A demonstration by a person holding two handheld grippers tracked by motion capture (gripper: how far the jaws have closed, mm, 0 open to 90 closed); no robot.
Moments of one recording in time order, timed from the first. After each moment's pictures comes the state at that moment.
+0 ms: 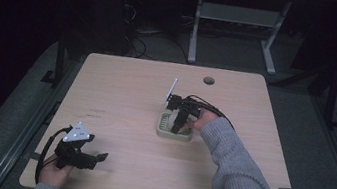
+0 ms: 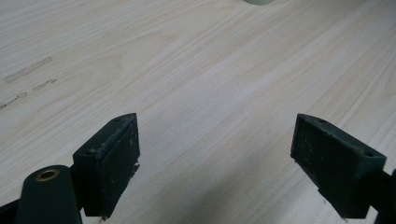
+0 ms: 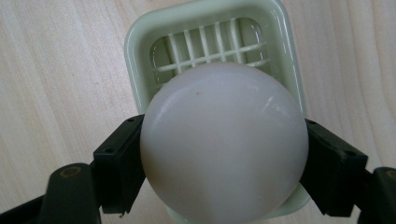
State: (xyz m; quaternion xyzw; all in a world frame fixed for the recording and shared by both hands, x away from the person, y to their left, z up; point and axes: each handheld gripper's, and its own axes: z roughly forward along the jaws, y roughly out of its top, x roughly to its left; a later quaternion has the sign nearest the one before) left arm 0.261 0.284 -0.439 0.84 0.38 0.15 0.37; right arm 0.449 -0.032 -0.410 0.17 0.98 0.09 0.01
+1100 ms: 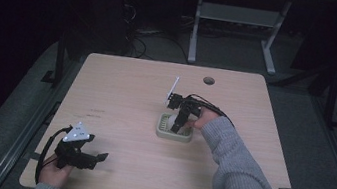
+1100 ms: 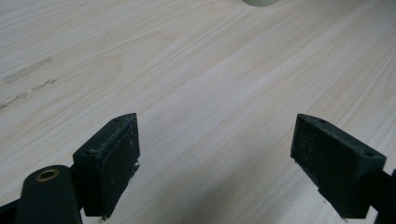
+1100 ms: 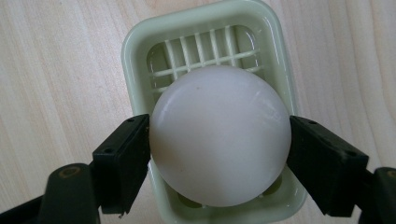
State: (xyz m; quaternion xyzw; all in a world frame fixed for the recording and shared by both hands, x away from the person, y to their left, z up) left arm 0.261 0.283 -0.439 0.84 0.37 0.15 0.37; right arm 0.452 -0.036 -0.408 0.17 0.98 0.11 0.00
